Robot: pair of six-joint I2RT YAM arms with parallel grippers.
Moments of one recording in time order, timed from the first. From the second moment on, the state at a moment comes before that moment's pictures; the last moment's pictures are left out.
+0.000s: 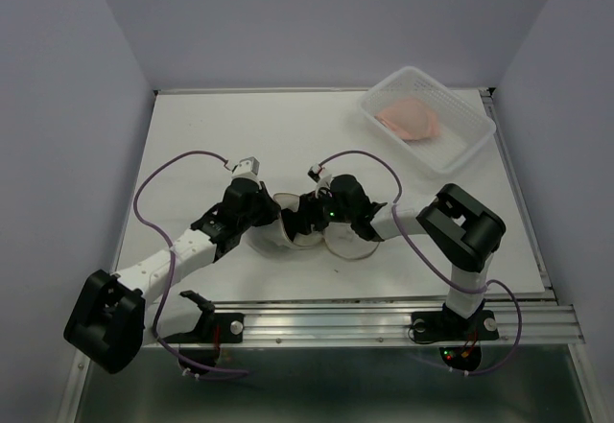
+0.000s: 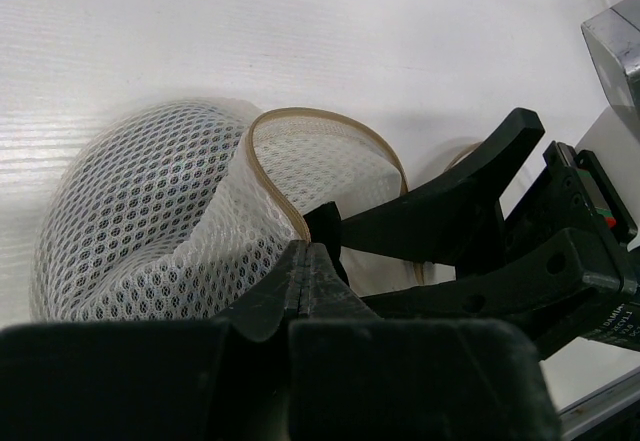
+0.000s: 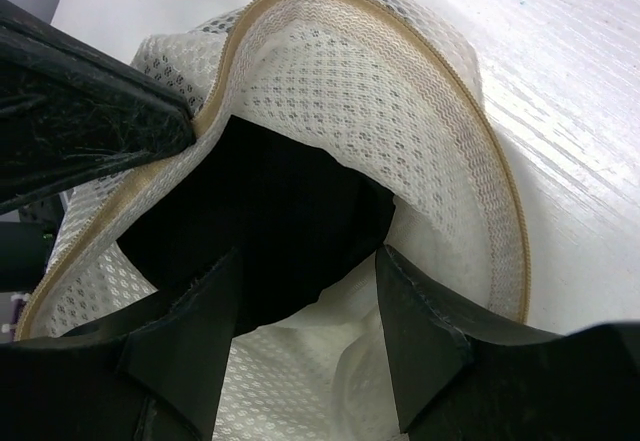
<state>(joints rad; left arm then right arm) -0.56 1.12 0.54 -0.01 -0.09 -0.68 0.79 1.86 0.84 0.57 -0.40 0.51</state>
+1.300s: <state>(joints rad) -0.62 1.08 0.60 -0.09 -0.20 -0.68 0.79 1.71 0.90 0.45 -0.40 0.50</state>
